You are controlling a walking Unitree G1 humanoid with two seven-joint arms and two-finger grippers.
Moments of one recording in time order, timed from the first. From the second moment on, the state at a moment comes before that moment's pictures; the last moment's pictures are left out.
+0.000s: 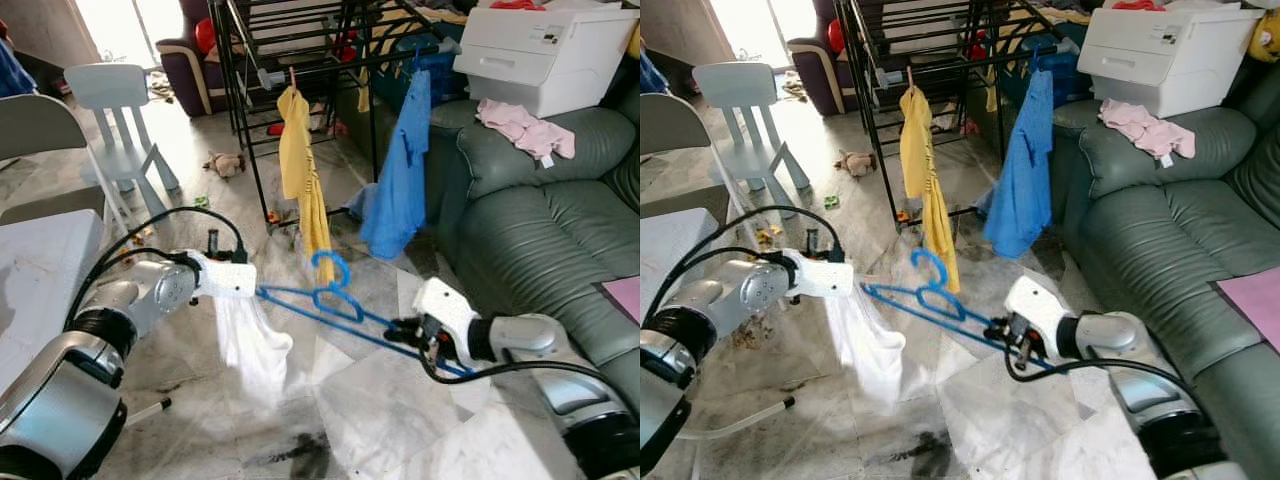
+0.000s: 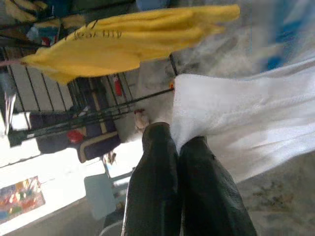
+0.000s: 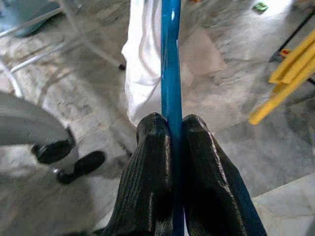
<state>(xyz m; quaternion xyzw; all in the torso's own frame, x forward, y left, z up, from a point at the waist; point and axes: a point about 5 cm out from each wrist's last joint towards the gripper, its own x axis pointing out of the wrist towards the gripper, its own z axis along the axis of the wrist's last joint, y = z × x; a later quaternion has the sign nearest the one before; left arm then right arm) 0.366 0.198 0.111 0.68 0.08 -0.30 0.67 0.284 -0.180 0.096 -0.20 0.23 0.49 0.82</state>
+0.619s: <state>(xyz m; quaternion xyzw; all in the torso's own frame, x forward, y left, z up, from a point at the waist) 0.374 0.184 0.134 0.61 0.01 -0.29 0.73 0.281 -0.175 0.095 -0.19 0.23 0.51 0.81</state>
